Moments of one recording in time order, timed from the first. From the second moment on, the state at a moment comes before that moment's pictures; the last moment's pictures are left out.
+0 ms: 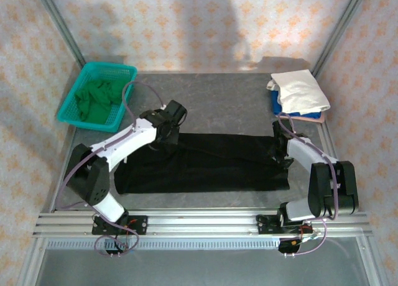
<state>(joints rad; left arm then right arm) -0.55 1.60 1.24 -0.89 -0.32 -0.44 0.06 1.41 0.73 -0.67 0.16 0.81</state>
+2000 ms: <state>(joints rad) -0.52 1.22 0.71 -0.57 -0.13 -0.75 0.11 1.36 0.76 -0.70 0.19 0.78</state>
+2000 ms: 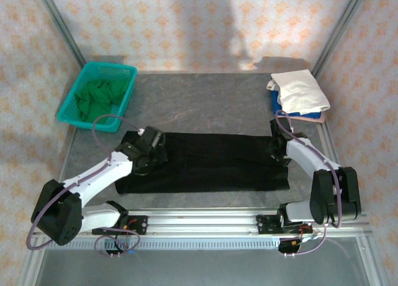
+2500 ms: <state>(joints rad) -0.85 1.01 0.57 -0.76 -0.42 -1.17 0.11 1.35 0.76 -0.70 0.19 0.78</state>
